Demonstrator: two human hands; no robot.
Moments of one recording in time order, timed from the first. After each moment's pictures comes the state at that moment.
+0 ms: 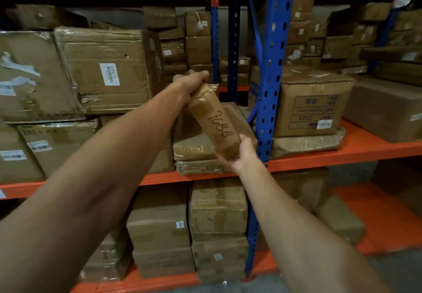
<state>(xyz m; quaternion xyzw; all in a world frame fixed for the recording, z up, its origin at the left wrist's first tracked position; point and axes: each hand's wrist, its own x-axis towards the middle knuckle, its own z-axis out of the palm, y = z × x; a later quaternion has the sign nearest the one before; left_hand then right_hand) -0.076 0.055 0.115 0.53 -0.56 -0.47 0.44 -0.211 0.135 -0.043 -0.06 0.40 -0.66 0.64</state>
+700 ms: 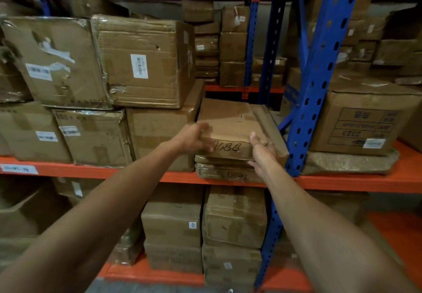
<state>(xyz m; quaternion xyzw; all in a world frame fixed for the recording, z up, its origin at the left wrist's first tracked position) -0.008 0.024 -0.011 0.51 -0.80 -0.22 0.20 -0.218 0.059 -0.068 -0.28 0.59 -0.62 0.44</state>
